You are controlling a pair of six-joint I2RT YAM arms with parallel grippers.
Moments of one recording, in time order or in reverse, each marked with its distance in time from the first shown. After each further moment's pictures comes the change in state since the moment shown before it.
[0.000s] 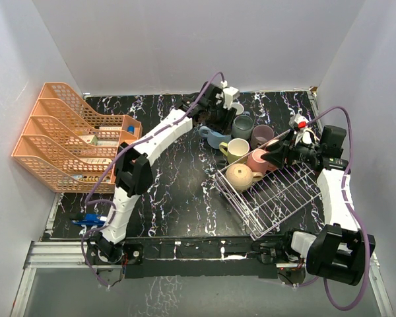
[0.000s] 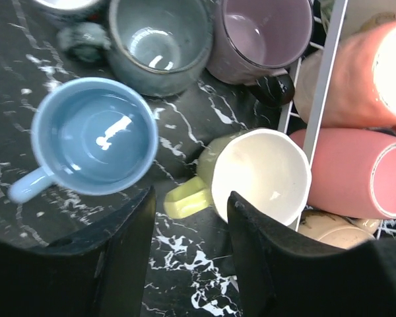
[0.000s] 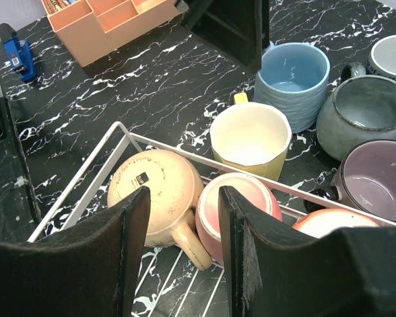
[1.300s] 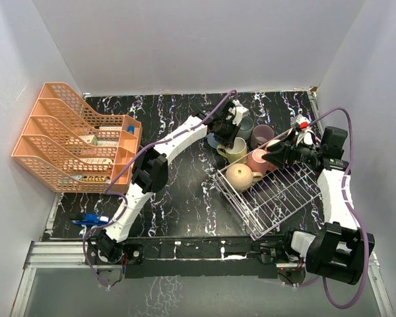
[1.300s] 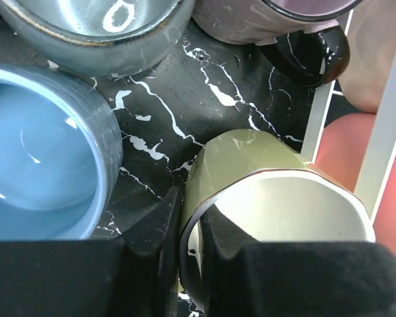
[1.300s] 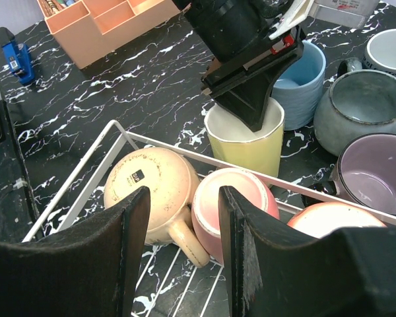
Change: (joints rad) left arm -0.047 0.267 0.188 -0.113 0.071 0.034; right arm -0.021 0.006 -0.021 0.025 -0.011 0.012
